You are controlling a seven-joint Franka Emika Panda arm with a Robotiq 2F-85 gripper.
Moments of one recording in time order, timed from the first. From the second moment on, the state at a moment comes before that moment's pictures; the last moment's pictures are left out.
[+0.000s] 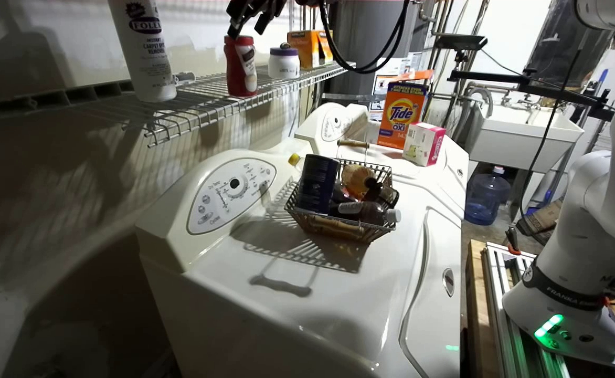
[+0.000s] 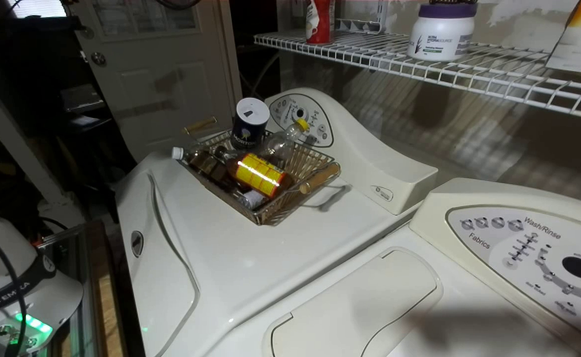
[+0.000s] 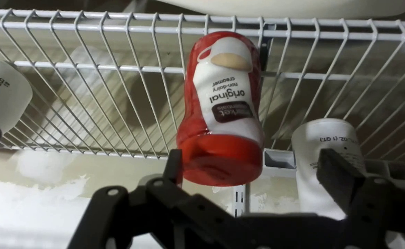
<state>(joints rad) 0.04 0.15 0.09 -1.45 -0.28 2.26 0.24</state>
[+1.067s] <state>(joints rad) 0.05 0.24 0.05 -1.37 -0.27 2.23 0.24</state>
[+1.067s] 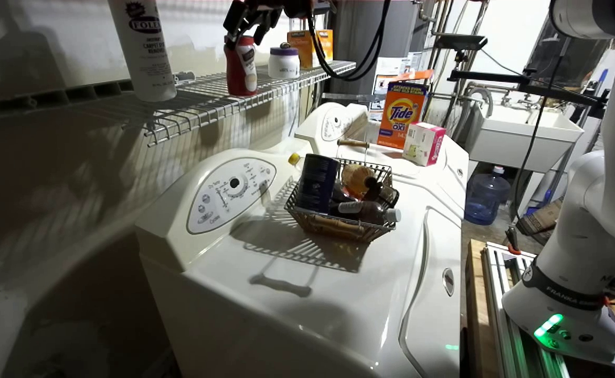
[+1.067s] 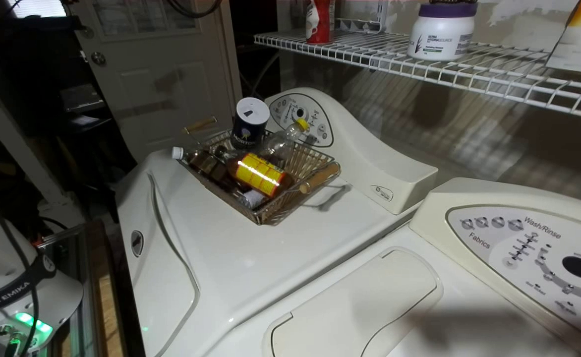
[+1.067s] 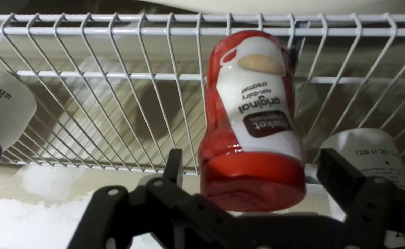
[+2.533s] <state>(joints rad) 0.05 0.24 0.06 -1.31 -0.22 2.15 0.22</state>
